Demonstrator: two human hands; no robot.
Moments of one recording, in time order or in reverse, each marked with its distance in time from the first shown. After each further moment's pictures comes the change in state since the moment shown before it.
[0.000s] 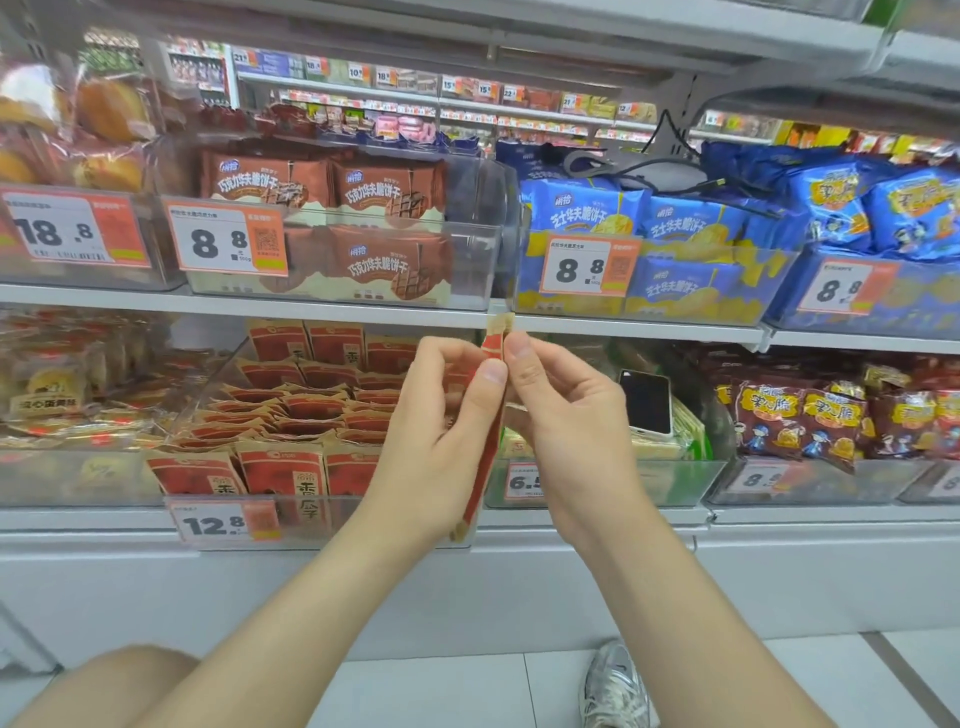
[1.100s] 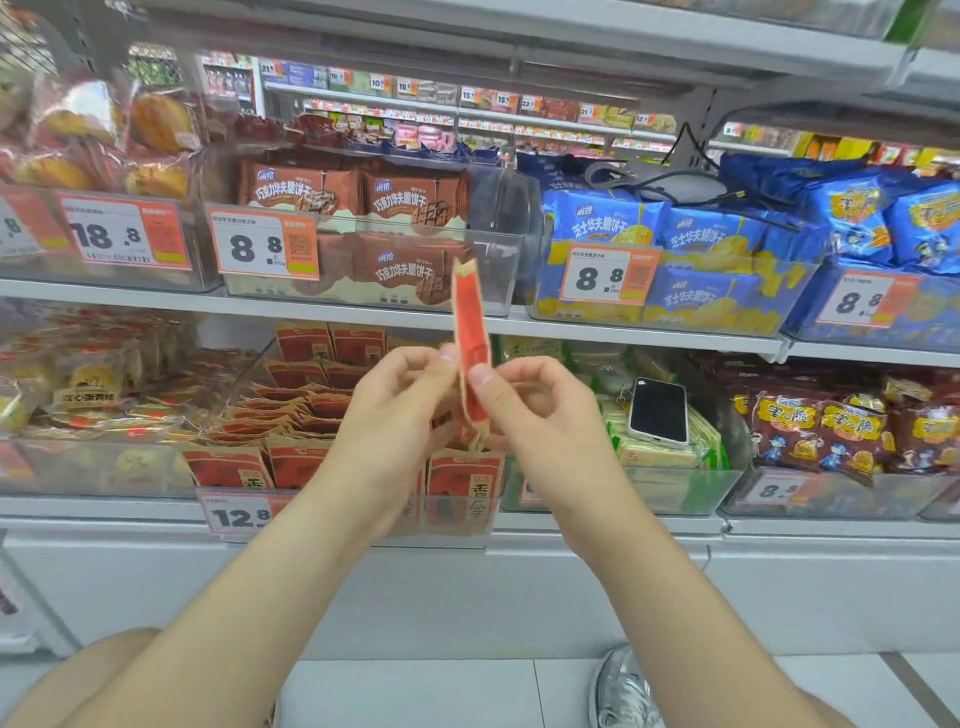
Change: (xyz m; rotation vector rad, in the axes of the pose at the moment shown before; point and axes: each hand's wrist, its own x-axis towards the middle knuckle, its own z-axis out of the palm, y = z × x) left_hand 0.010 0.012 -0.038 -0.407 0.058 -0.407; right_hand -0.006 0.001 0.013 -0.315 -0.118 0.059
